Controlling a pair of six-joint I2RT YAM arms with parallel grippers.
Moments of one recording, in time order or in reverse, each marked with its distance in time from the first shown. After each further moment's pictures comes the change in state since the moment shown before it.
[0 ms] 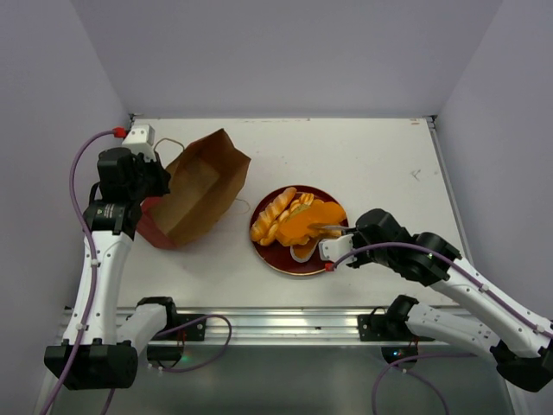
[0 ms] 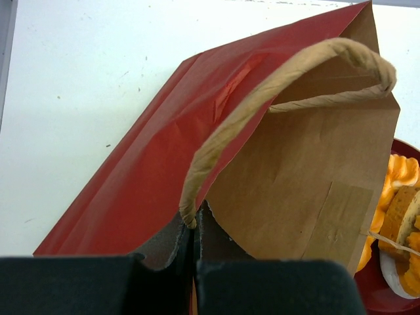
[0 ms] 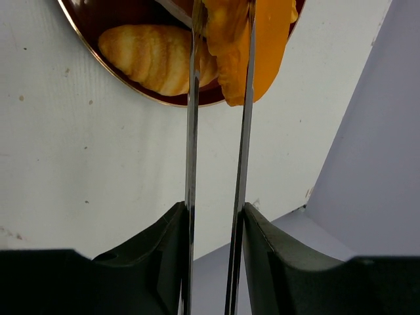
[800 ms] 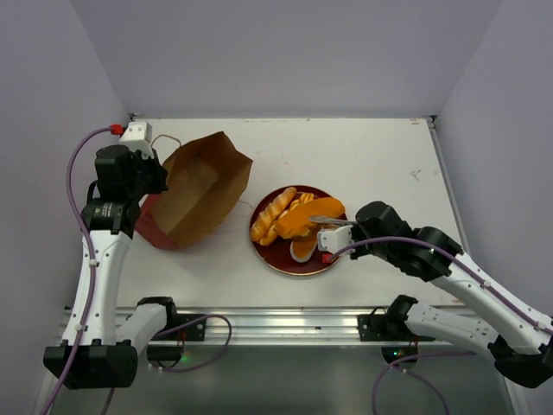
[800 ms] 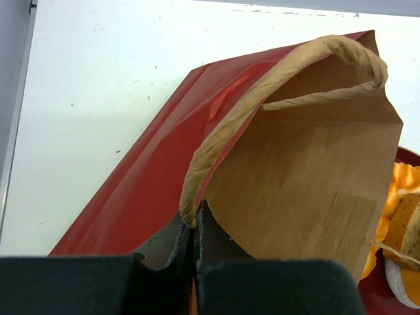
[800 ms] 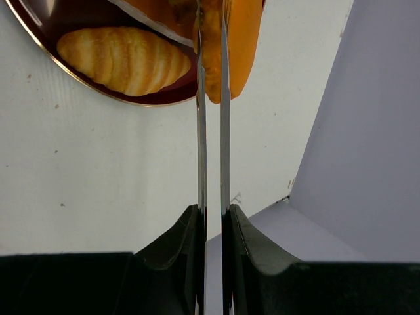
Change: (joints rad) left arm -0.001 0.005 0.027 -0.004 -0.029 0.008; right arm 0.001 0.047 0.089 0.017 0.050 0.001
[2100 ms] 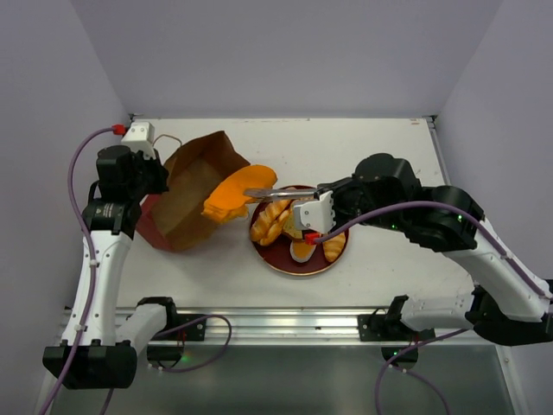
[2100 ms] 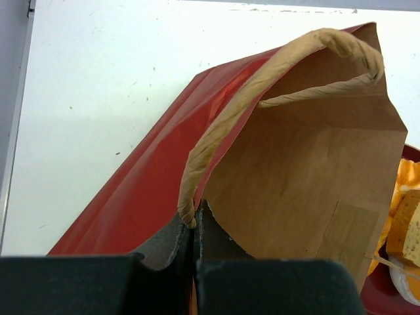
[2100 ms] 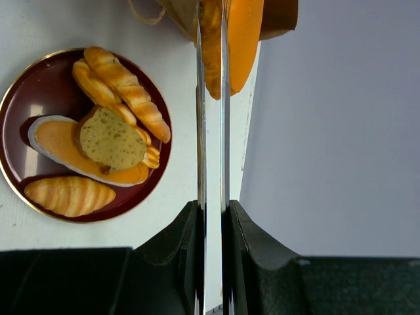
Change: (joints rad) left arm -0.010 -0.004 -0.010 0.008 0.001 0.016; right arm 0.182 0.333 0.735 -0.106 -0.212 0.006
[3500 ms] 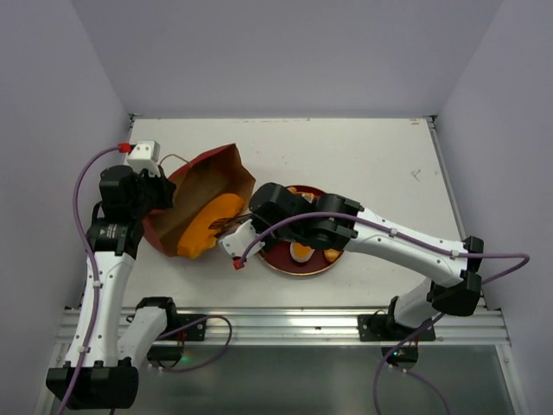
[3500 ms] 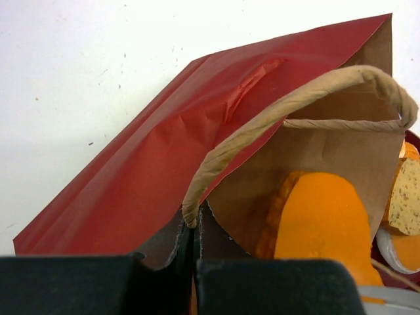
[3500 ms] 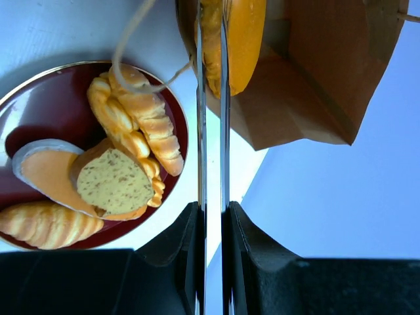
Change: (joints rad) left arm -0.002 -0.139 -0.160 0.045 0.087 0.002; right arm 0.187 0.342 -0.105 0.189 0.190 -0.085
